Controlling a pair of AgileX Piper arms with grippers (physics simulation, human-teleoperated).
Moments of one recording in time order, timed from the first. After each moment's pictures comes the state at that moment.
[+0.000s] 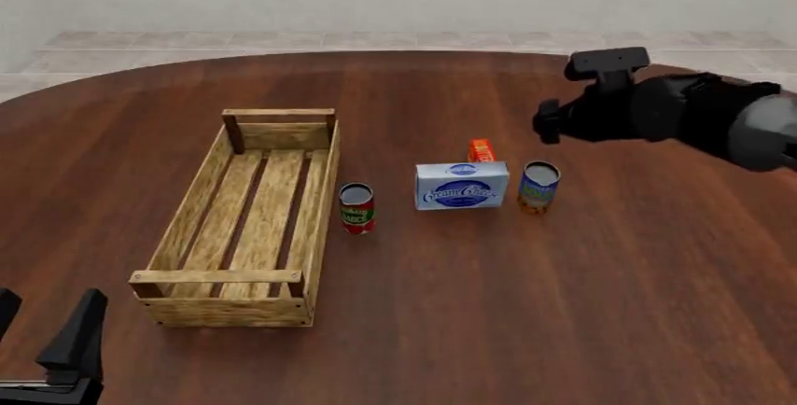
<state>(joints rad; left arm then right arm) 0.00 0.00 0.00 0.00 0.00 0.13 1.70 -1.28 0.32 -0.02</state>
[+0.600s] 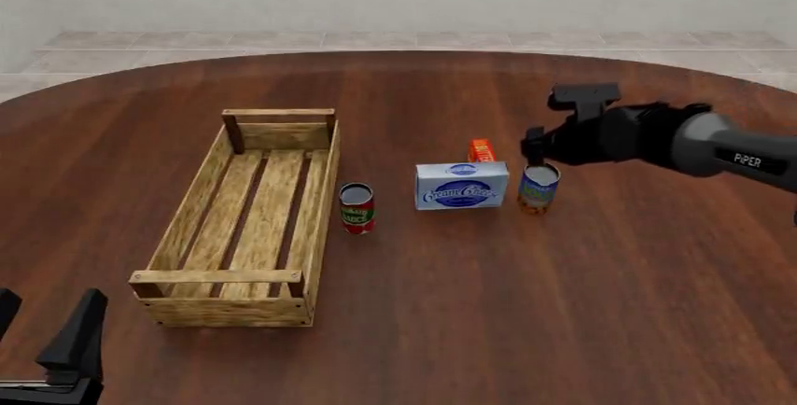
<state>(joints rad) 0.00 0.00 0.00 0.00 0.00 0.12 1.89 -1.32 0.25 0.02</state>
